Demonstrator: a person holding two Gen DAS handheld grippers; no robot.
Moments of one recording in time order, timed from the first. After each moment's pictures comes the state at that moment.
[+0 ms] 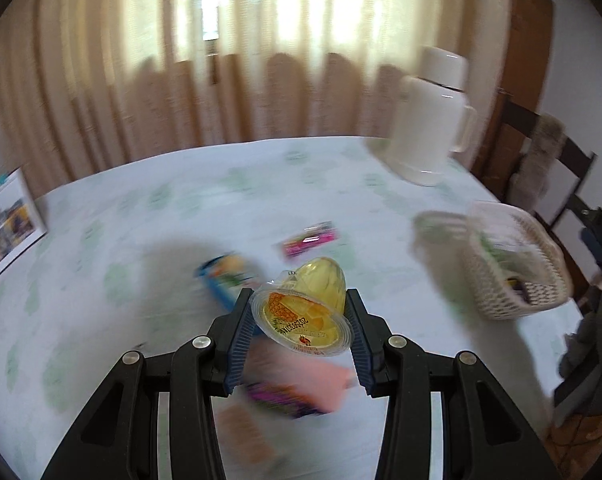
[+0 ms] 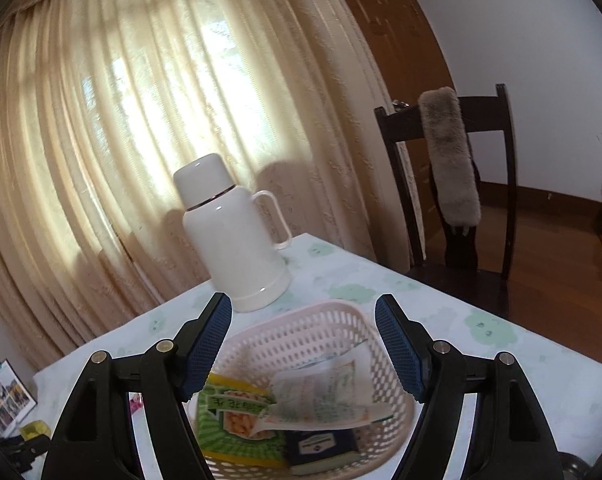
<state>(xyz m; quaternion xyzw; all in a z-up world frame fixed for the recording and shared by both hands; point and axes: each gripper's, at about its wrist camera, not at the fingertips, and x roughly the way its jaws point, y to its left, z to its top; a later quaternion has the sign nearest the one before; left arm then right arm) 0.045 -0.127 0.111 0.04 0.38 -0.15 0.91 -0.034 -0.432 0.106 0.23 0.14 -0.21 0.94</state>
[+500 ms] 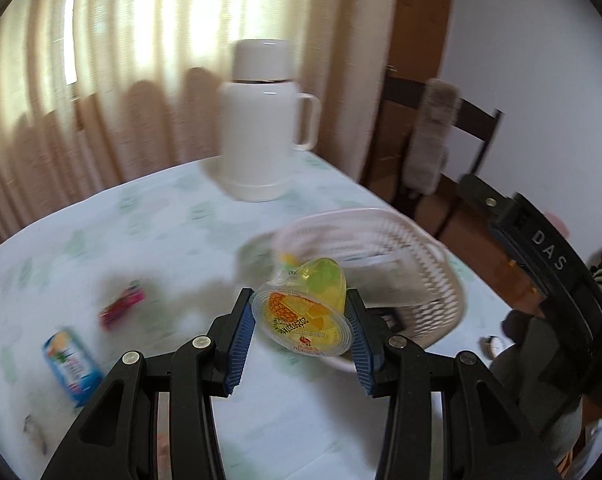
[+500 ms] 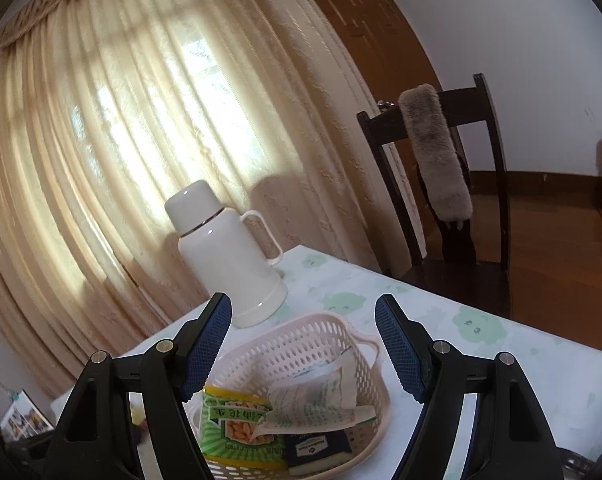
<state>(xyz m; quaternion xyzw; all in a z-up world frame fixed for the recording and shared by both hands) 0.038 -0.278 0.120 0.08 0.36 -0.32 0.87 -0.054 -0.449 0.110 0.28 0.11 -0.22 0.93</state>
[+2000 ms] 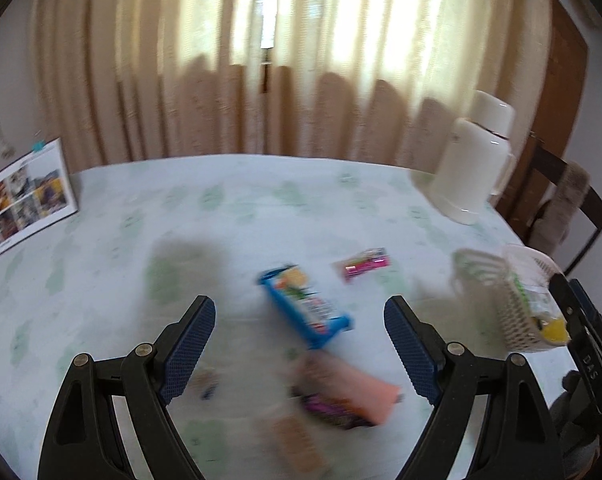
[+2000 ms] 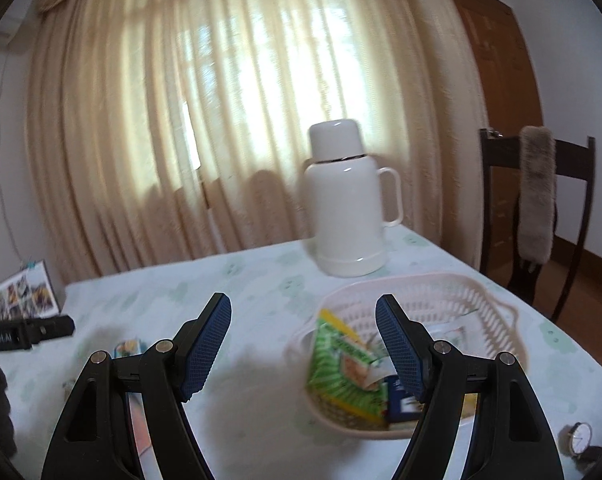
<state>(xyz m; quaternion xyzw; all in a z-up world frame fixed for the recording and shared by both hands) 0.052 -0.053 0.114 -0.02 0.36 -0.08 0.93 -0.023 -0.324 0.092 0.09 0.16 -0.06 0.98</state>
